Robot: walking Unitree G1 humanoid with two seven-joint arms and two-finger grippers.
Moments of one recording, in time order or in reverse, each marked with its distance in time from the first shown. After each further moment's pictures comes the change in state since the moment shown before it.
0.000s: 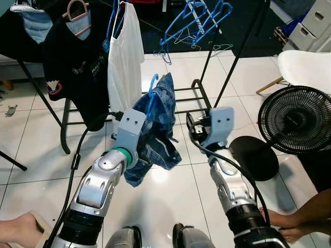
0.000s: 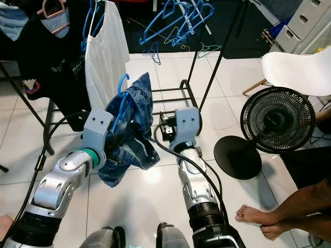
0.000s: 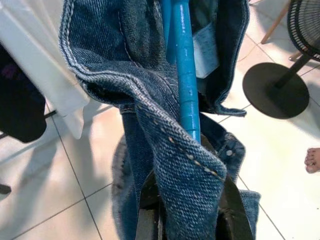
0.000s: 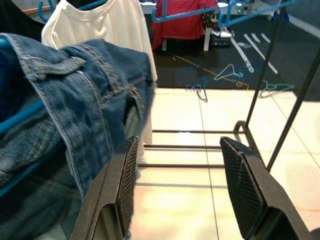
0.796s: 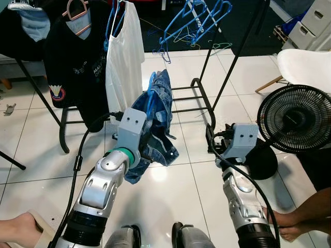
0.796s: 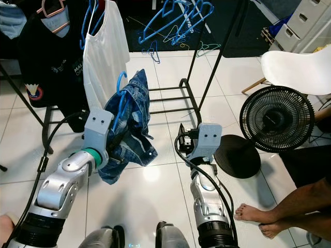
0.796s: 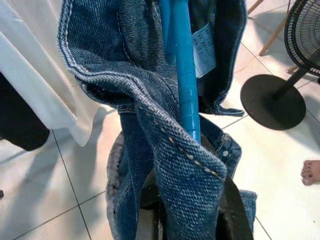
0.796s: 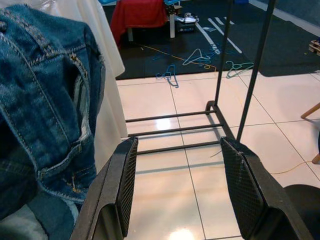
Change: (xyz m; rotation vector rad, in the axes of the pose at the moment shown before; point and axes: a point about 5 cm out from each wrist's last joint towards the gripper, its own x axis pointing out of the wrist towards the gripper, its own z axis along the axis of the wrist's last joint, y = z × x) left arm 0.001 -0.005 0.004 -0.016 -0.055 0.014; right arm -0.028 -0.027 -0.012 0.016 0.026 -0.127
